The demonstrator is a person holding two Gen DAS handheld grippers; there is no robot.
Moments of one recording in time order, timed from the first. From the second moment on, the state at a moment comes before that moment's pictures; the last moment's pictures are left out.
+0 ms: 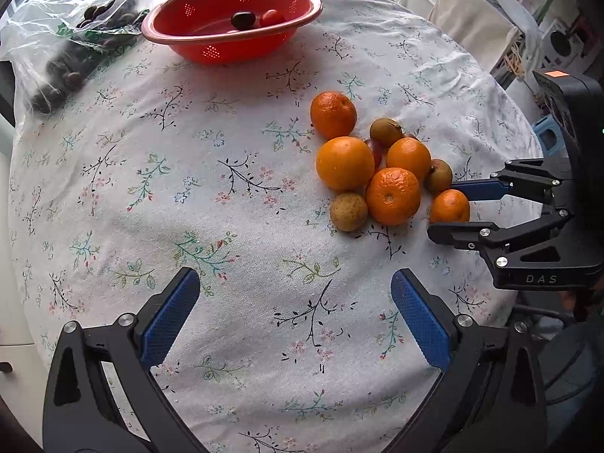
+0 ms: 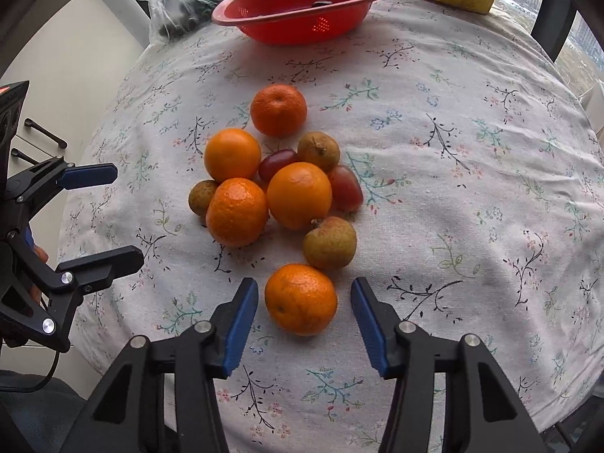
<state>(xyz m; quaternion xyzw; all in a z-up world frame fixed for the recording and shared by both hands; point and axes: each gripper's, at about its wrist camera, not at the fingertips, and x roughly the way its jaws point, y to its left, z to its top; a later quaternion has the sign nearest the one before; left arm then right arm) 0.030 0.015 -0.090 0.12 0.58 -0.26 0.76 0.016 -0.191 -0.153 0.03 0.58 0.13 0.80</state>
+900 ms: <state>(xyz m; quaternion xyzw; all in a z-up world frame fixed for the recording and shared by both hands) 0.068 -0.030 -0.115 0.15 0.58 -0.35 0.72 0.009 -0.205 -0.151 0.03 0.59 0.14 0.79</state>
